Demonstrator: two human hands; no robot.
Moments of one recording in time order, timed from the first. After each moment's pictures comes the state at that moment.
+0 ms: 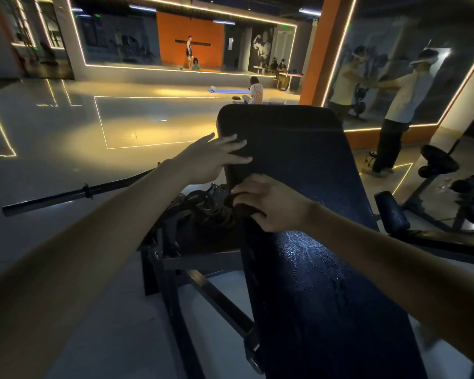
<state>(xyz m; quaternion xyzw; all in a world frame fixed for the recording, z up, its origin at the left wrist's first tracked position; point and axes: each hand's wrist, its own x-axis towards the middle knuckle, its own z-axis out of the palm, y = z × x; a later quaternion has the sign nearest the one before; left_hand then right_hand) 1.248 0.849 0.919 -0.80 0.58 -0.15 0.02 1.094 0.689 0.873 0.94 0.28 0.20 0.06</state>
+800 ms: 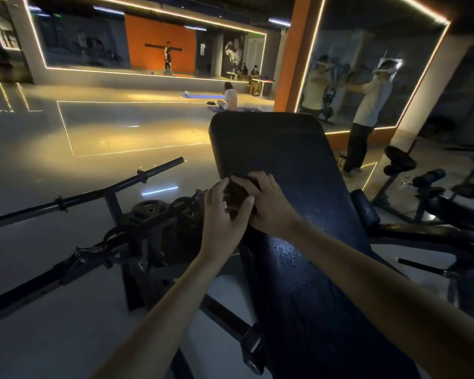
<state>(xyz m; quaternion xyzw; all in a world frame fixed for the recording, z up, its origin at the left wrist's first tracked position) 1.139 0.848 0.824 -0.67 0.34 -0.08 -0.66 1.098 0.703 0.845 0.96 0.01 0.28 -0.02</state>
